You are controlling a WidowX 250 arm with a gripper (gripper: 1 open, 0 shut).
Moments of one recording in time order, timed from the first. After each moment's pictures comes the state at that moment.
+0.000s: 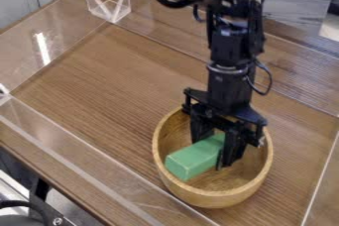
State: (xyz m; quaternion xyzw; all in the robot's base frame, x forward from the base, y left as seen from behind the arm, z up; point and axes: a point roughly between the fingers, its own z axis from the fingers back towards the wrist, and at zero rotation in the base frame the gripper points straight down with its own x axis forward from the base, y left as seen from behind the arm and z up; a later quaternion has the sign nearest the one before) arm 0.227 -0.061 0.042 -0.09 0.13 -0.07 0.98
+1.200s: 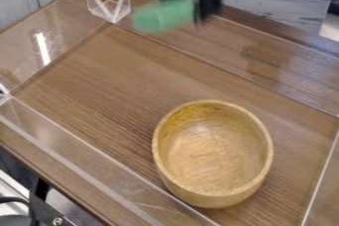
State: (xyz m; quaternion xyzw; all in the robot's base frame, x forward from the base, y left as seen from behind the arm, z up) arm 0.265 0.019 0.191 -0.12 0.05 0.05 0.99
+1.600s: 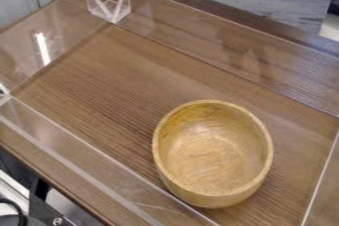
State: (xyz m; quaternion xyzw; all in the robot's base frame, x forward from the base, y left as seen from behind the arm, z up) arm 0.273 0.082 0.206 -0.13 0.02 0.09 0.99
